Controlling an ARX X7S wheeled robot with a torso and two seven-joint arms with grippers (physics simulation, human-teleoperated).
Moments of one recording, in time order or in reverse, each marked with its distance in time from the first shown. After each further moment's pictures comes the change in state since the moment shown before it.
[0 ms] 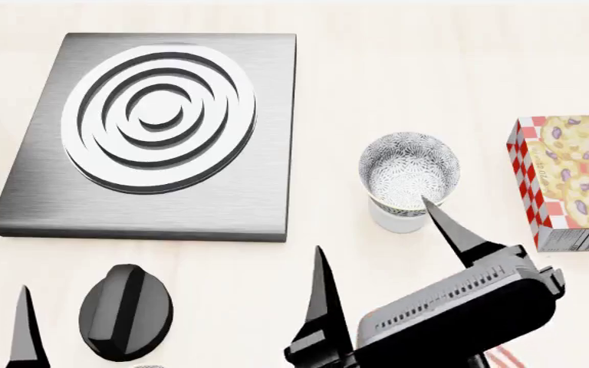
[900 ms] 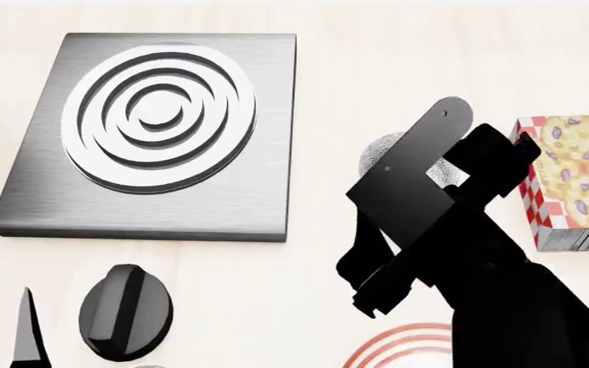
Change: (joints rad) left arm -0.010 -0.047 0.030 -0.003 -0.021 -0.025 -0.059; right arm 0.551 0.187 -0.303 0.440 -0.045 0.251 -0.260
